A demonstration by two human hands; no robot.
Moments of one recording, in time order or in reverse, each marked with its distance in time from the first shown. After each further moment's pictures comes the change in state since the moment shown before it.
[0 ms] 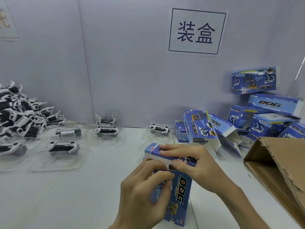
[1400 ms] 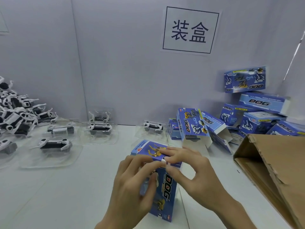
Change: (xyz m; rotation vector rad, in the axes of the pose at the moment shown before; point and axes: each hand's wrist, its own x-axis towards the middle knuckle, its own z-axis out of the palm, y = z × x) left_hand -0.004 0.004 -0.002 0.085 -0.042 -0.033; right_hand -0.038 -0.003 0.009 -0.268 0.200 -0.111
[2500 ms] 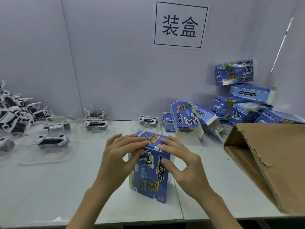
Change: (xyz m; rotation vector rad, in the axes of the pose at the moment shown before) left_hand 0.022 -0.033 -0.010 -0.006 -0.073 -0.032; right_hand -0.025 0.006 0.015 0.140 0.139 0.091
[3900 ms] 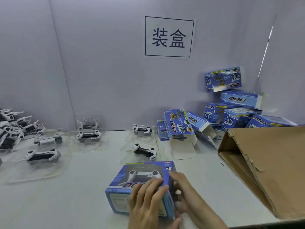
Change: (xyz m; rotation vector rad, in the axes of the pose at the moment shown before) left_hand -0.077 0.062 0.093 0.115 0.169 0.095; right_hand -0.024 0.024 0.002 0.502 -0.002 1.041
